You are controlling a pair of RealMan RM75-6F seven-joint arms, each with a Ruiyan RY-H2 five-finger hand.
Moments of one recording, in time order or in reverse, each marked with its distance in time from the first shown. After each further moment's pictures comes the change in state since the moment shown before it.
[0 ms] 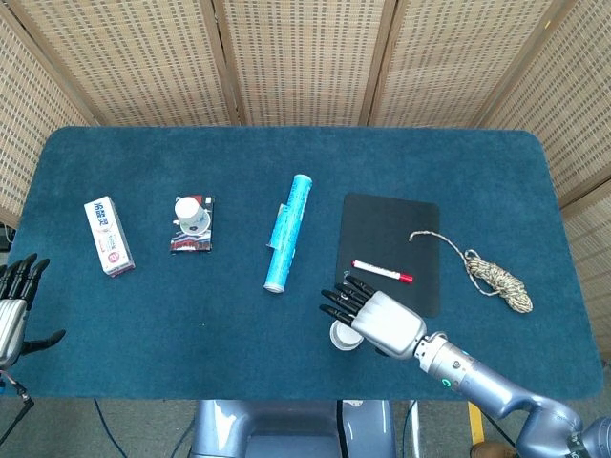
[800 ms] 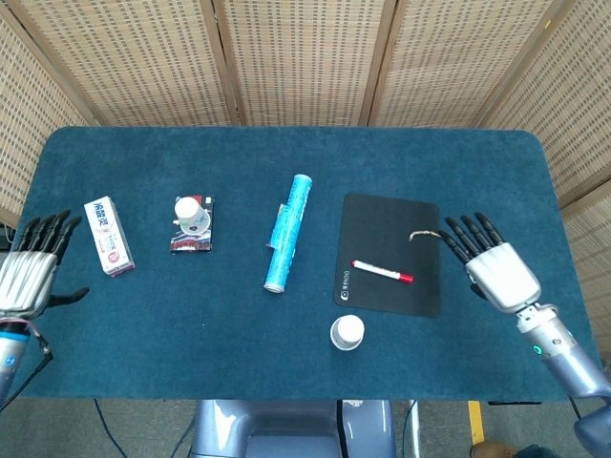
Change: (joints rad) left arm -0.196 -0.027 -0.109 0.110 -0.012 -0.161 -0.024; right arm -0.257 -0.084 0.007 0.589 -0.014 0.424 0.165
